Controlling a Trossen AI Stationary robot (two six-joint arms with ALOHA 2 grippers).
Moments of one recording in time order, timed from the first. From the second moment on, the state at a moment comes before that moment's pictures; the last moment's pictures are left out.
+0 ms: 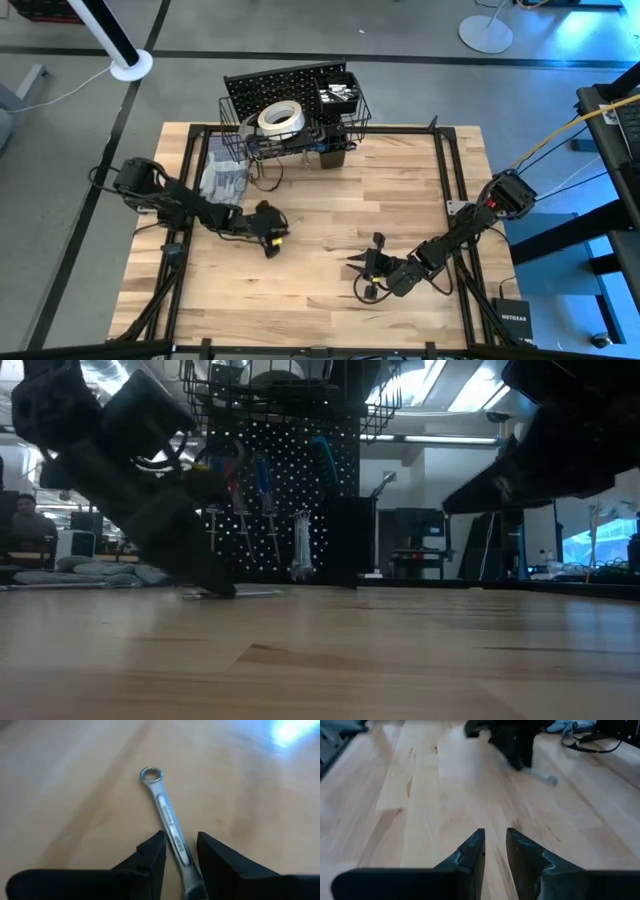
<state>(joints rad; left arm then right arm) -0.19 1.64 0.40 0.47 -0.31 -0.44 0.66 1.68 0.64 0.42 0.74 0.44</state>
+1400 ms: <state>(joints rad) -0.35 1.56 0.51 0.40 -0.22 -0.32 0.28 2.01 0.88 0.49 0.17 0.12</state>
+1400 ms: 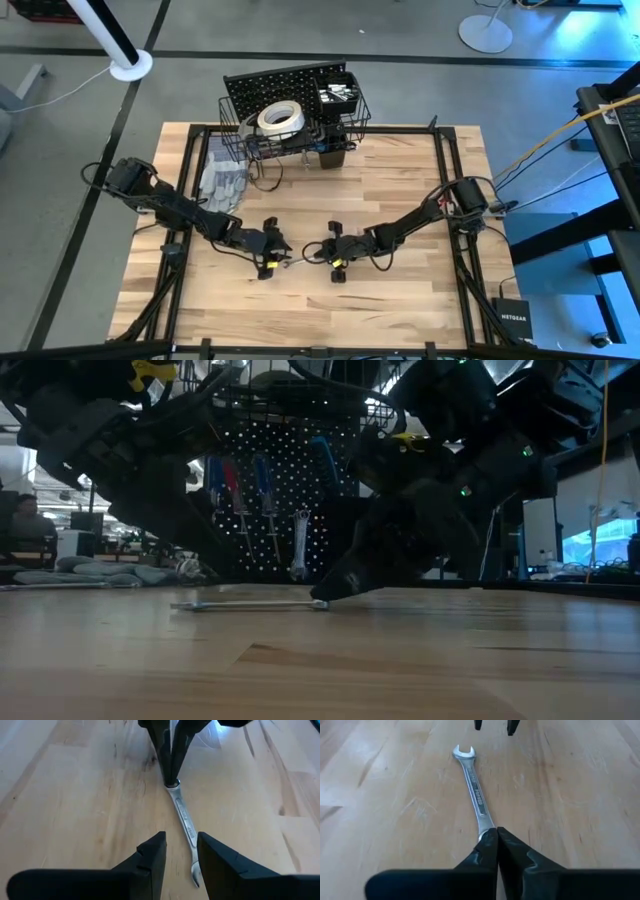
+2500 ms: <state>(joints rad) -0.42 1.86 0.96 -0.21 -0.45 -0.31 0.28 2.09 0.88 0.55 0.17 0.16</state>
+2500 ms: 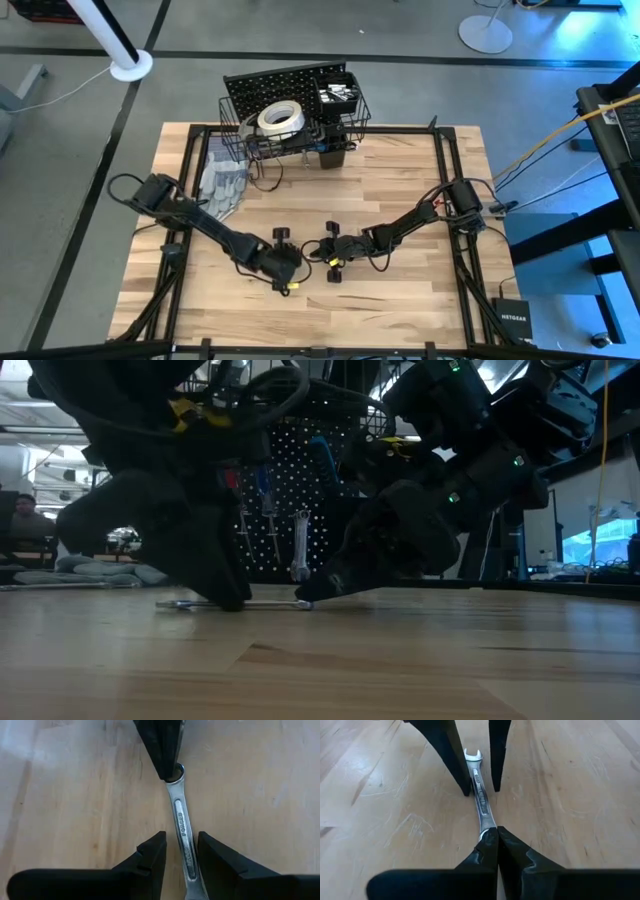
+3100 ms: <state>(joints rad) -0.41 1.96 0.96 -0.17 -0.61 -0.09 0.28 2.09 0.88 0.55 0.17 0.16</state>
